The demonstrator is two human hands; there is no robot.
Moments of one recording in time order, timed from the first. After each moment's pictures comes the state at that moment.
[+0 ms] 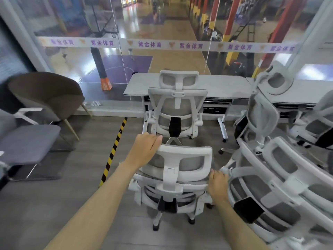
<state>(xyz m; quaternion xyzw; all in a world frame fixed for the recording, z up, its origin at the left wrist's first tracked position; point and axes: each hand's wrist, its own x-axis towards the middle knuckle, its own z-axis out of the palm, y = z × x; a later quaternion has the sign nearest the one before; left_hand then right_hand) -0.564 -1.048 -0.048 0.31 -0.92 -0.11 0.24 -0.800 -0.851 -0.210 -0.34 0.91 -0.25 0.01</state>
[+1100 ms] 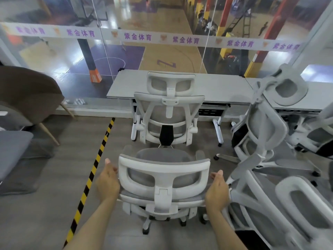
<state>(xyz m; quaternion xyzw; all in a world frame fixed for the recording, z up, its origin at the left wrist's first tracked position) -0.594 -1.144 -0.154 0.70 -0.51 -0.38 0.33 -0.864 -0.971 -0.178 -0.08 0.86 -0.49 0.09</state>
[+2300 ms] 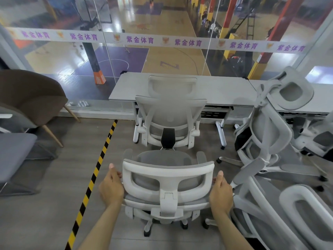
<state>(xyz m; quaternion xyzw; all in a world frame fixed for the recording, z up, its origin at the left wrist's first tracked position) -0.614 -1.145 -0.162 0.71 -0.52 -0.32 0.34 -0.897 -0.977 -0.190 -0.13 0.90 -0.41 0.10</state>
